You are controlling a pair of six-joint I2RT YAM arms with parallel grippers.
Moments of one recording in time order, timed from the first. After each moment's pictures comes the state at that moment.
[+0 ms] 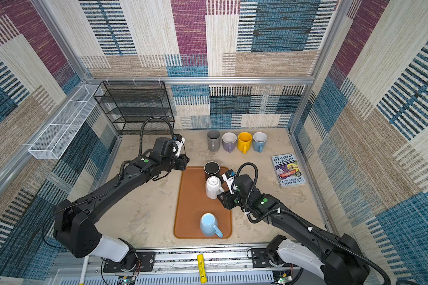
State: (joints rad) left arm -0.53 1.50 1.27 -0.48 0.07 -0.31; right arm 0.68 1.01 0.61 -0.34 -0.19 0.34
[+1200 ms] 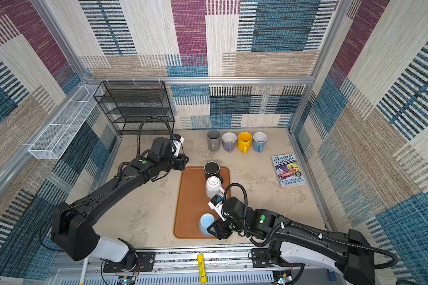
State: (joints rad) left arm -0.53 1.48 1.25 -0.45 0.09 -0.31; right arm 1.09 0.92 0.56 -0.46 -0.20 0.50
